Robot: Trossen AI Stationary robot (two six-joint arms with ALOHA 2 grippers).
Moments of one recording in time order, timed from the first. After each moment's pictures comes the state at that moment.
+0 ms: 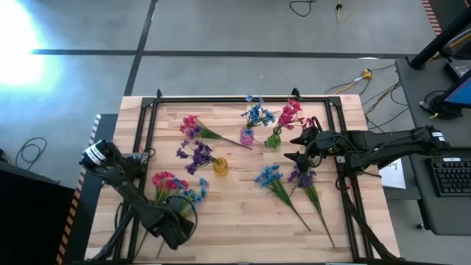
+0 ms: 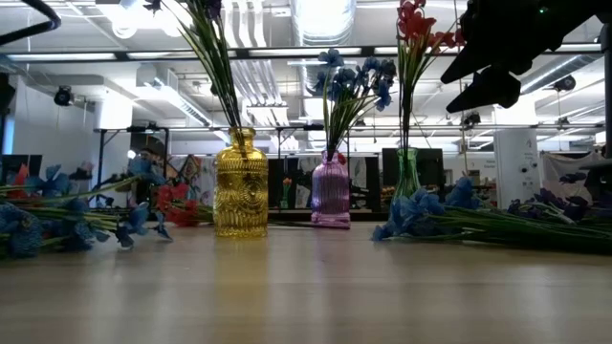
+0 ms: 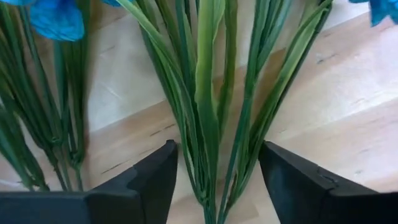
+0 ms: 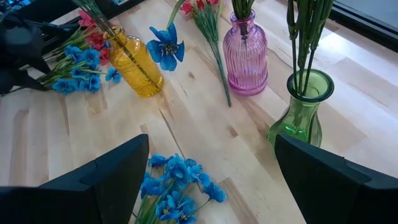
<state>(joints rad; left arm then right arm) -0.86 1.74 0.99 -0.81 -0.02 -2.02 0.02 0.81 0.62 -0.42 0.23 0.49</state>
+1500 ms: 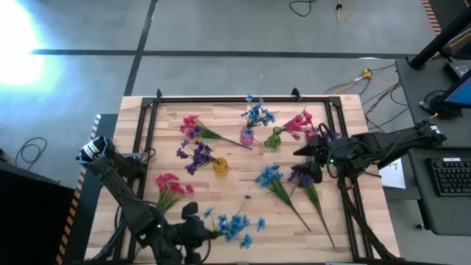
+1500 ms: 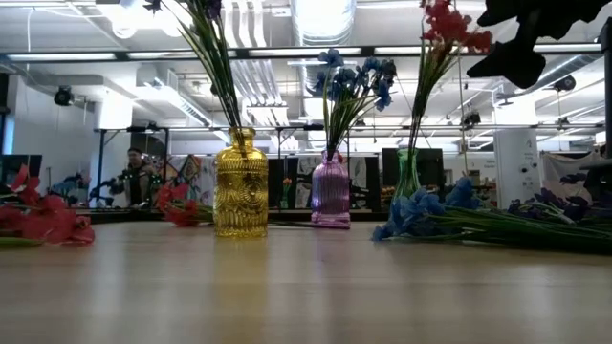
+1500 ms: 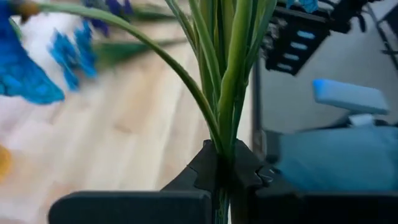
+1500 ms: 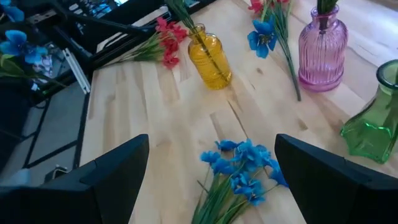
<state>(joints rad) -0.86 1.68 1.43 -0.58 -0.66 -0.84 0.21 0.69 0.64 -0.45 0.18 0.60</state>
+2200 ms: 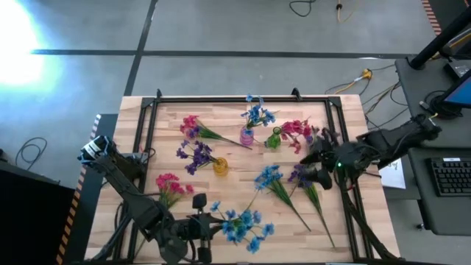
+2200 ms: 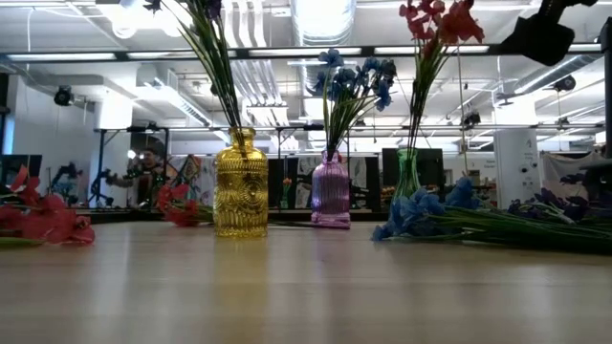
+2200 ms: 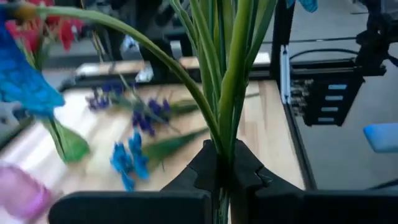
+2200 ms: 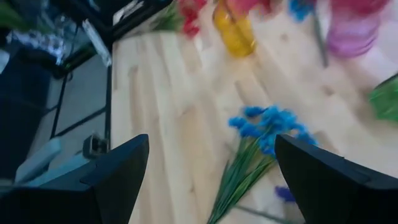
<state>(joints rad) -0.79 1.69 1.43 -0.29 -0.88 -0.35 0.37 0.74 0.78 -0.65 0.18 0.74</state>
